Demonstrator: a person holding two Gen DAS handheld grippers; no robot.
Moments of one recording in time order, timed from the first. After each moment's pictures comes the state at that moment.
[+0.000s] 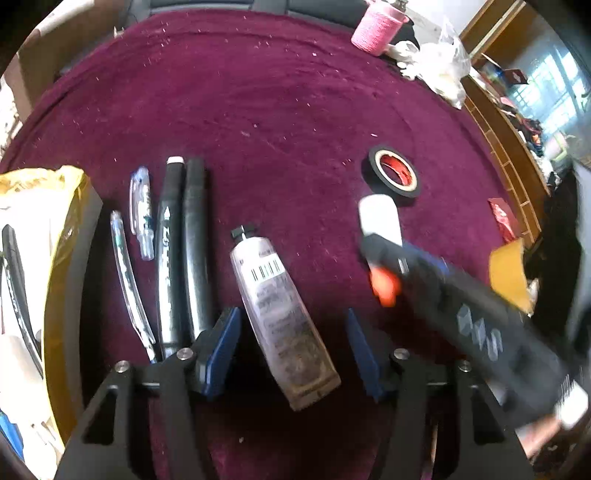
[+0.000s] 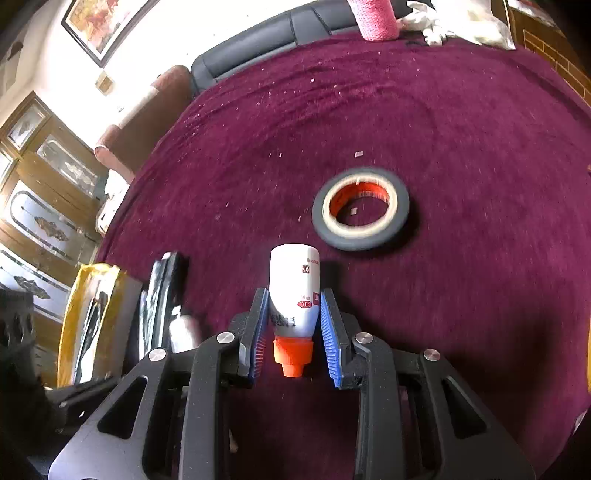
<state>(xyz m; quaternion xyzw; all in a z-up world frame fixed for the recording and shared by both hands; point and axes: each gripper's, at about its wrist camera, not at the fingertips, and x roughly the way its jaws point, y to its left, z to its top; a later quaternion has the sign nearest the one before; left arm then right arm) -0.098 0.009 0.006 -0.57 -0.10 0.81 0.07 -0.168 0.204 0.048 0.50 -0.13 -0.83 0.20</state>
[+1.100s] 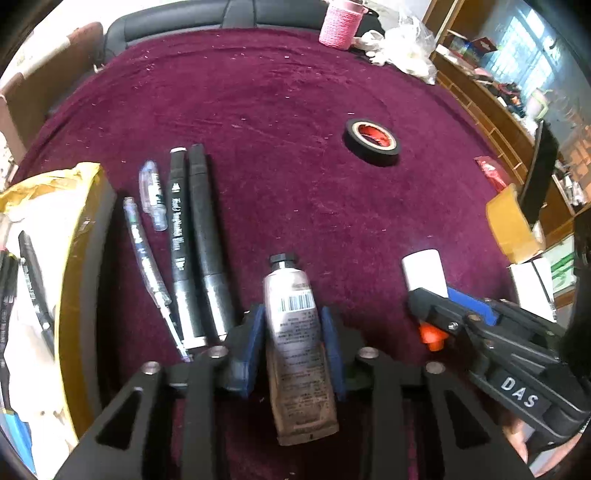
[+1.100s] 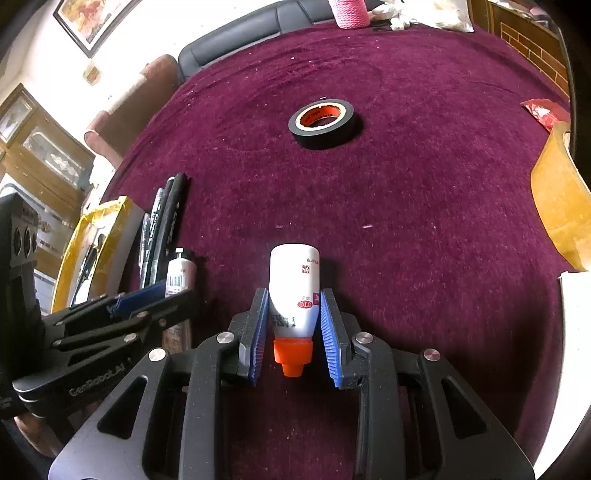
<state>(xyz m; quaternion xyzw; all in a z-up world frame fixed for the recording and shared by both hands) -0.055 0.007 0.006 -0.55 -0.04 0.83 0.10 -0.087 0.225 0.050 0.52 -0.11 -0.83 0.16</state>
